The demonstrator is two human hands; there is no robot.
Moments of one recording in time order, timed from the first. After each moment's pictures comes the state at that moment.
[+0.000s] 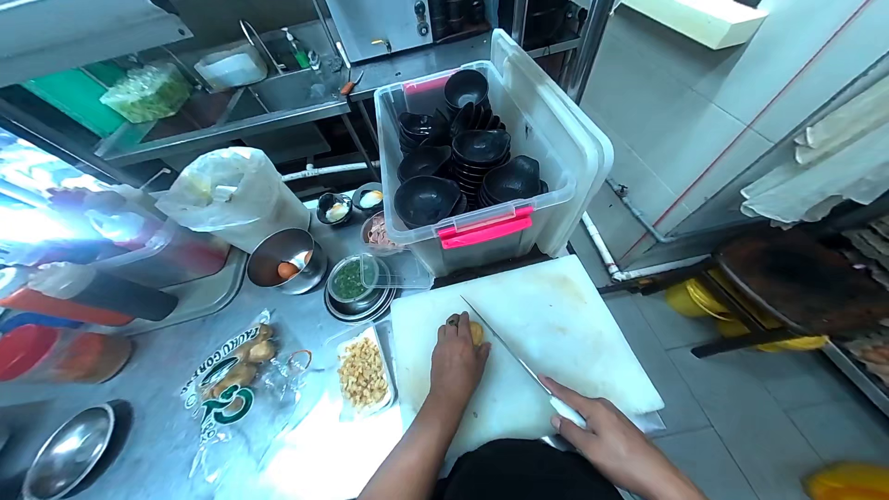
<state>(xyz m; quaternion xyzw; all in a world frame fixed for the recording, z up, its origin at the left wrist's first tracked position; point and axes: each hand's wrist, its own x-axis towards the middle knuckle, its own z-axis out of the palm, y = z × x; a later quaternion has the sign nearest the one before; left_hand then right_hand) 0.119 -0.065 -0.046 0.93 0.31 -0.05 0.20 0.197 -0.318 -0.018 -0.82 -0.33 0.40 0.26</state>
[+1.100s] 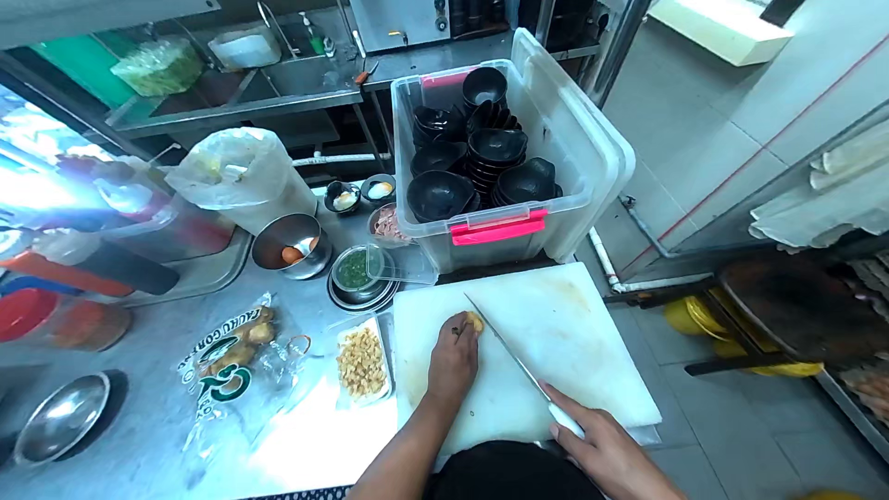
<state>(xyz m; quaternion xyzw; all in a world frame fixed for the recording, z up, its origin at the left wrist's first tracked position) 0.103 -0.063 -0.113 0.91 0.20 0.29 0.20 0.193 -0.320 -0.018 -0.81 -0.35 0.39 0.26</state>
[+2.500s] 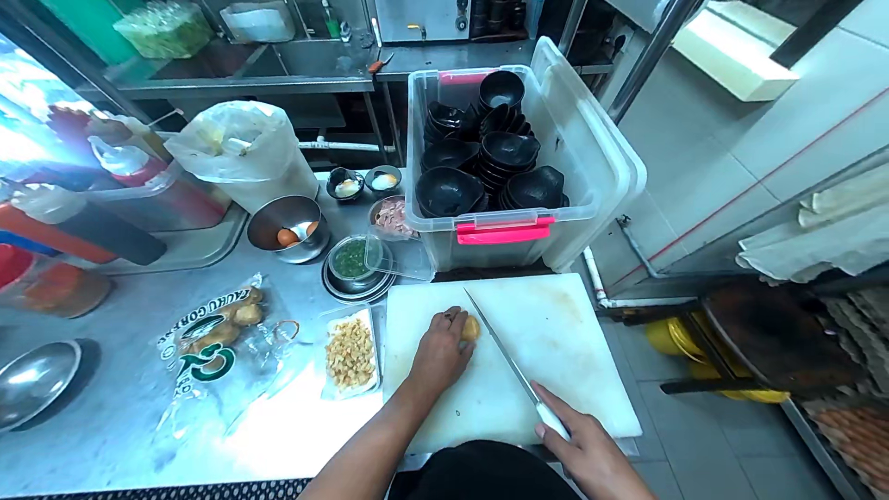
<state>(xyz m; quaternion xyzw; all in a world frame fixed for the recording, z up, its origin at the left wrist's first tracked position) 0.109 -0.042 -0.064 0.94 0.22 0.00 0.26 0.196 -0.319 -0.020 -0.81 -0.30 0.40 0.30</state>
